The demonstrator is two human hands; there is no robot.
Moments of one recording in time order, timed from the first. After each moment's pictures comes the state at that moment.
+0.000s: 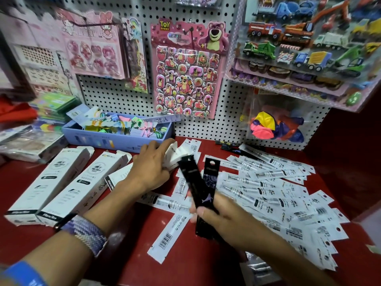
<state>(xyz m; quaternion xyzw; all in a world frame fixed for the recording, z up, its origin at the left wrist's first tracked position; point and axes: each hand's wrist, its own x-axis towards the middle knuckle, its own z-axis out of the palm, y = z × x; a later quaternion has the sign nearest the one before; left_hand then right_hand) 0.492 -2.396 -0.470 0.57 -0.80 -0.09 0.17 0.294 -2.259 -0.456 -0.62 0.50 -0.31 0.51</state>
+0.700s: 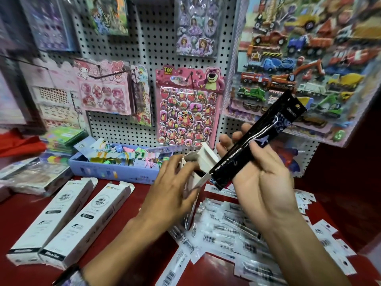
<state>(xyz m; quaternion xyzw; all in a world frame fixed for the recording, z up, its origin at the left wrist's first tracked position) 0.466 -2.352 -0.424 0.43 -0.83 -0.04 0.36 0.307 -2.294 -0.345 -0.33 0.16 -0.74 0.56</state>
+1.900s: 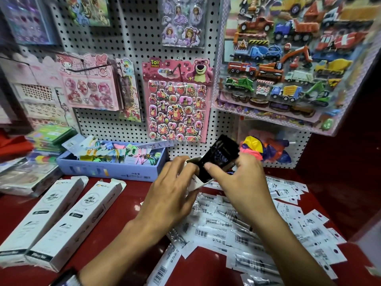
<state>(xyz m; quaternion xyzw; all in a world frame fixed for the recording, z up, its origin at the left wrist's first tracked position) 0.445 -2.337 -0.426 0.39 -0.85 0.02 0.34 0.283 -2.305 -0.386 -0.60 0.61 -0.51 0.13</state>
